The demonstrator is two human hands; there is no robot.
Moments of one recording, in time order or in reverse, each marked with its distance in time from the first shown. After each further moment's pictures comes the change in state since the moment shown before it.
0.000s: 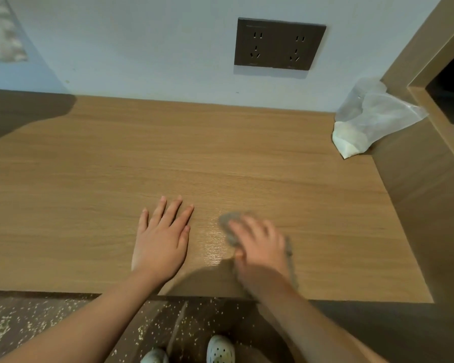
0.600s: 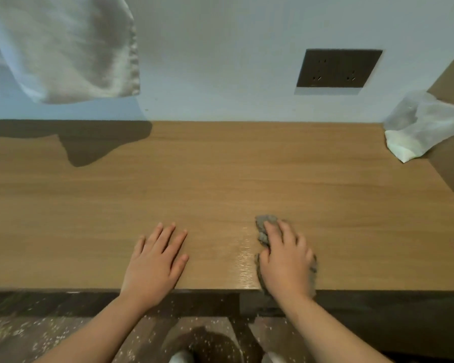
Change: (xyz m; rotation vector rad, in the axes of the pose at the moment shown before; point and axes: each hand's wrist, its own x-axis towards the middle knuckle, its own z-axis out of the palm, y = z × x) left_hand -0.060 -0.185 -0.048 0.076 -0.143 0.056; right_hand 0.007 -0.137 0.051 -0.010 0.080 0.334
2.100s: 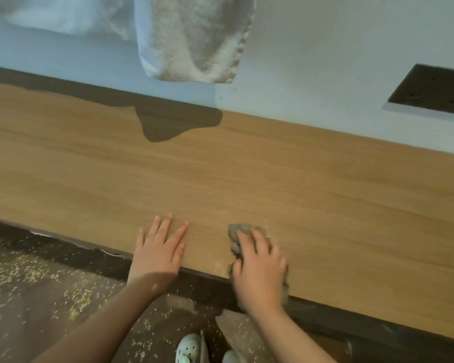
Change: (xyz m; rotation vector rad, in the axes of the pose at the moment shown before) left_hand -0.043 -0.086 -0.012 -0.057 -0.072 -0.330; right_hand -0.036 -0.138 0.047 0.000 -0.184 -0.264
